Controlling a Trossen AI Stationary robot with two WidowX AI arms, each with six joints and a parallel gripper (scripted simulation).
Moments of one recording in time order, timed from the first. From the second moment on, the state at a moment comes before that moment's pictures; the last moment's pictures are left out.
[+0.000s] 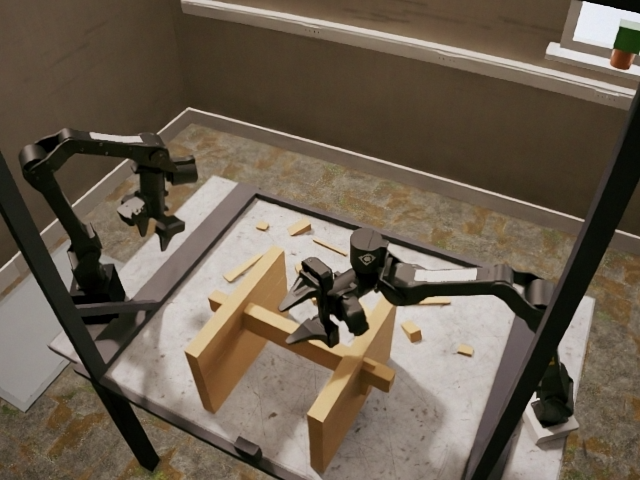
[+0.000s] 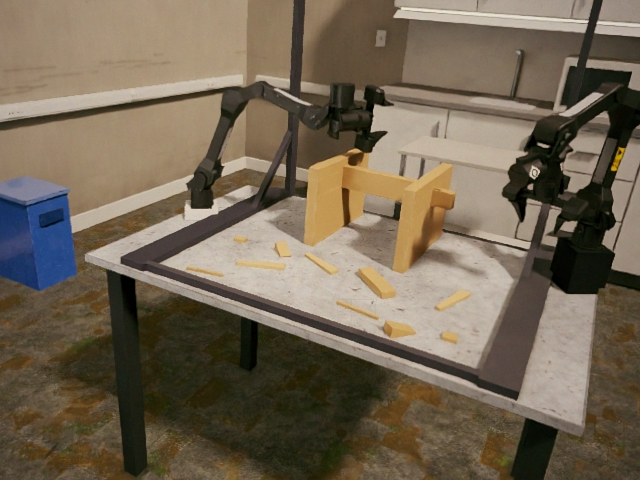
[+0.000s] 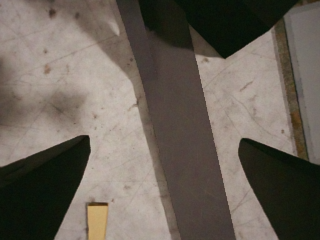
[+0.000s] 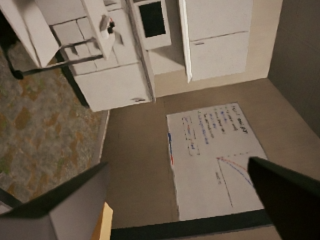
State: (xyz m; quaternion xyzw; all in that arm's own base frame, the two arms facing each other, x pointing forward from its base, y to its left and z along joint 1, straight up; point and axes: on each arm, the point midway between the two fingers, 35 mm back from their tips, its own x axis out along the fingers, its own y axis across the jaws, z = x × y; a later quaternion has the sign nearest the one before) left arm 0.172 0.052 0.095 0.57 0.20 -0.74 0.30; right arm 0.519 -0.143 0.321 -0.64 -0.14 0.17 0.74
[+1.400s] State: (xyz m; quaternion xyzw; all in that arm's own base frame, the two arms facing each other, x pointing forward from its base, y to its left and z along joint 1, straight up) left arm 0.172 0.052 0.095 0.57 0.20 -0.74 0.30; right arm 0.519 -0.143 0.321 -0.64 -0.14 0.17 0.74
